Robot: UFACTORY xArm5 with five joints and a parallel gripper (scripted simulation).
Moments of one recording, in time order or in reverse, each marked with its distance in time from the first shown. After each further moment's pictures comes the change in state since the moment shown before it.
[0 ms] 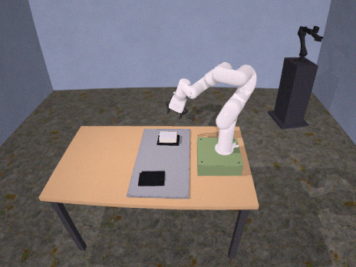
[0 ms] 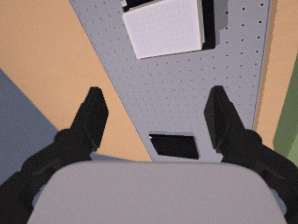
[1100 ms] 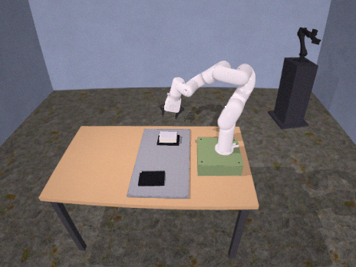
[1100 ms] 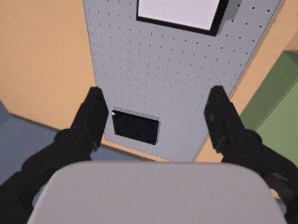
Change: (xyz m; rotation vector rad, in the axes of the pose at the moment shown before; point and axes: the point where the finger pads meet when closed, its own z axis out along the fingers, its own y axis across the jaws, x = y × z) arm -0.052 -0.019 -0.016 -0.040 -0.054 -0.407
